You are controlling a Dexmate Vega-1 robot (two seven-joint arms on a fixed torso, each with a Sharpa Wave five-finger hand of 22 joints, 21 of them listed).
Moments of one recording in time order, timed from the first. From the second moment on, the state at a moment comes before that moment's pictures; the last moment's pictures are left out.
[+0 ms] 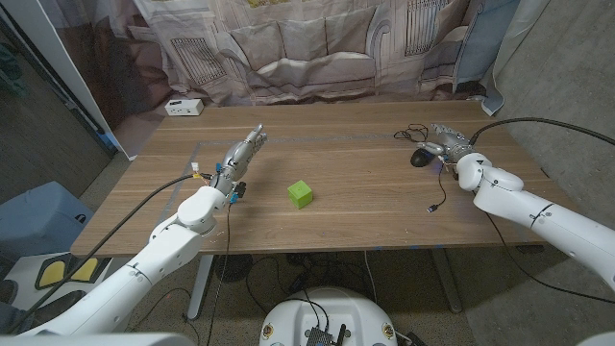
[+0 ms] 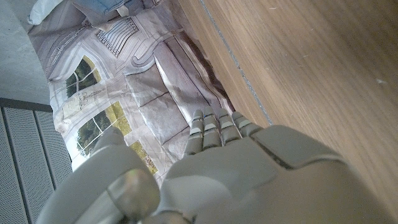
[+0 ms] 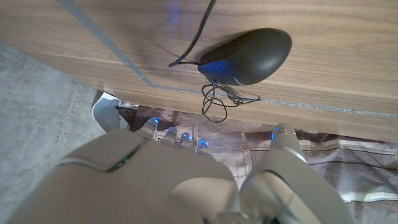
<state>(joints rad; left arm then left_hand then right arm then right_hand) 1.06 0.68 0.34 -1.67 -0.49 -0.20 0.16 0.26 0.04 0.17 0.00 0.19 0.25 0.11 0.19 0.17 0.22 0.08 0.22 0.20 0.11 0.07 0.19 0.17 -0.03 0.05 0.20 0.17 -0.70 -0.90 -0.65 -1.59 -0.28 -0.50 -0.14 0.19 0.05 0.22 -0.12 0.18 -0.17 -0.03 0.20 0.19 -0.18 0.04 0.20 0.20 -0.17 0.05 0.21 0.22 -0.17 0.09 0.20 0.18</state>
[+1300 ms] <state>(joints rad) 1.03 0.67 0.35 -1.64 -0.49 -0.21 0.14 0.26 0.04 0.17 -0.01 0.19 0.25 0.11 0.19 0.17 0.22 0.08 0.22 0.20 0.11 0.07 0.19 0.17 -0.03 0.05 0.20 0.17 -0.90 -0.88 -0.44 -1.66 -0.09 -0.21 -0.38 0.22 0.03 0.22 -0.14 0.19 0.03 0.01 0.24 0.19 -0.02 0.04 0.24 0.19 -0.13 0.00 0.24 0.19 0.00 -0.03 0.24 0.17</state>
